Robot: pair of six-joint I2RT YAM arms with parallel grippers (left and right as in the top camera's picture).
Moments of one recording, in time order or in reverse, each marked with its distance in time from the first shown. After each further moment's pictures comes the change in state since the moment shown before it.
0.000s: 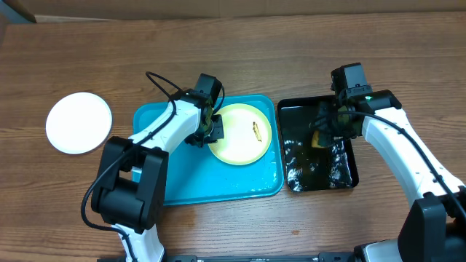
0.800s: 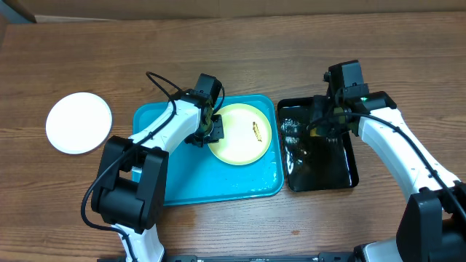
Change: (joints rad) left arm 0.000 0.000 0.000 -0.001 -0.004 0.003; right arm 0.015 0.021 -0.019 0.163 -0.005 -0.160
